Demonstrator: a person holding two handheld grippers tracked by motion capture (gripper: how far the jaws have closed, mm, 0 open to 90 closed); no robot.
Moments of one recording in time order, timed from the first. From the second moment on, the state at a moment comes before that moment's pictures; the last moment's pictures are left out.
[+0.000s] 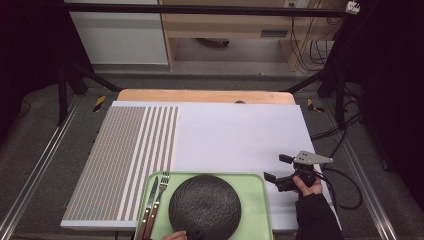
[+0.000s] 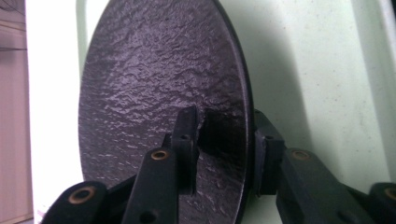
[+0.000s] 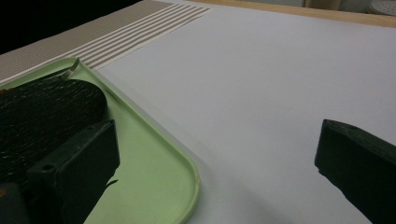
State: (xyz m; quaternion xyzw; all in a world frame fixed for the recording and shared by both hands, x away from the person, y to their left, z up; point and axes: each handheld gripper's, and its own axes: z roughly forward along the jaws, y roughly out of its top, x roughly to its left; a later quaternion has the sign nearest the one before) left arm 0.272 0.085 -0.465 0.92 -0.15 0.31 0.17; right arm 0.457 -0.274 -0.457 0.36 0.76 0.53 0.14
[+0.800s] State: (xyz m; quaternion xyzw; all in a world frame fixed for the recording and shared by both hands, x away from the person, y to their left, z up) left arm 0.278 0.090 -0.450 0.93 -0.11 0.28 0.21; right arm 0.457 -0.274 -0.457 0.36 0.76 0.53 0.14
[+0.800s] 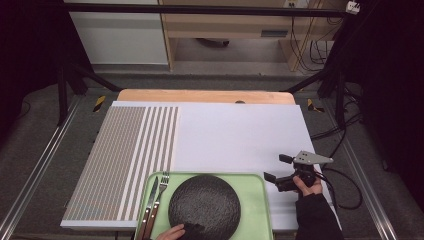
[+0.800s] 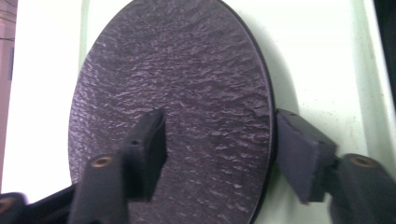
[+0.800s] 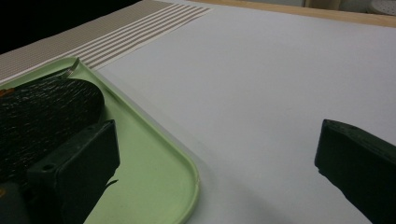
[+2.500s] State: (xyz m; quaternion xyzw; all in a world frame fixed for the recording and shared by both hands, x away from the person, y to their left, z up) left arm 0.396 0.233 -0.421 0.84 0.30 0.23 0.38; right arm 0.458 -0.274 -0.457 0.36 0.76 0.53 0.14
